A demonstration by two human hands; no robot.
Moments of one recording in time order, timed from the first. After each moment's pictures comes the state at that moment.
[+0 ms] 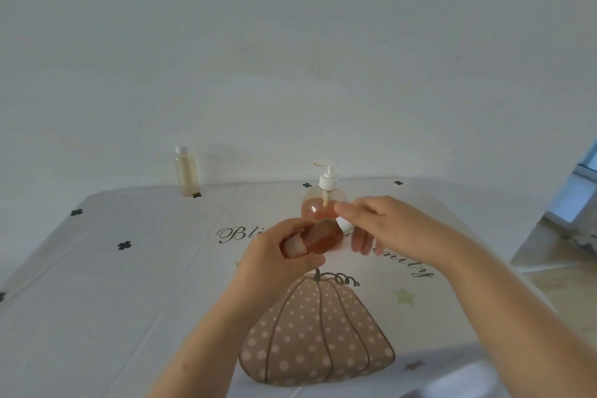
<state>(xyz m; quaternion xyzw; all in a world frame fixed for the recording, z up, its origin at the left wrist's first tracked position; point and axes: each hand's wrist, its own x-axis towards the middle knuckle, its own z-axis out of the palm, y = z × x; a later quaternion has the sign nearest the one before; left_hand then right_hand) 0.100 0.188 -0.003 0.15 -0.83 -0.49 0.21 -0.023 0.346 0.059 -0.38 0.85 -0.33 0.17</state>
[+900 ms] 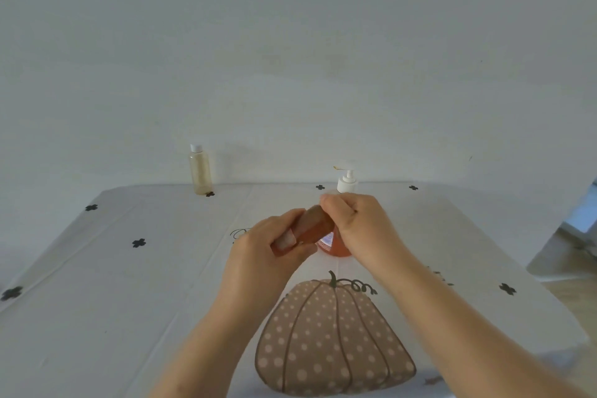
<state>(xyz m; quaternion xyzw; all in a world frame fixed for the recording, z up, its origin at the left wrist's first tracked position) 0.118 0.171 0.000 0.16 -0.81 -0.46 0.33 0.000 0.278 0.034 -0.30 0.81 -0.50 0.07</state>
